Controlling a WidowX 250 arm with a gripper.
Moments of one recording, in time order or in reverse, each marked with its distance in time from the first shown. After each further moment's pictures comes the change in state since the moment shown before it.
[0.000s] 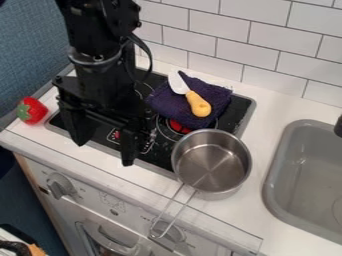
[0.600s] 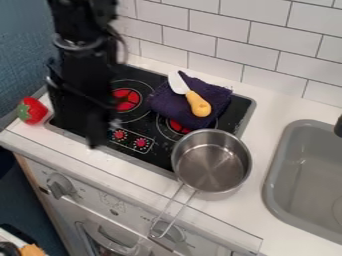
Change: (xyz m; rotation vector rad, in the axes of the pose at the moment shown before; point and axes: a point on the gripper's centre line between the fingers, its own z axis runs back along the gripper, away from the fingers) arm 0.015 0.060 -0.018 0.061 0.120 -0.304
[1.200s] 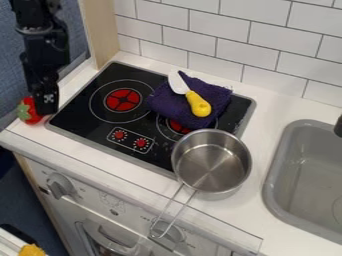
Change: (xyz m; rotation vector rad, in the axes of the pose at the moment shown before) arm 0.016 0.105 -0.041 0.027 0.020 -0.336
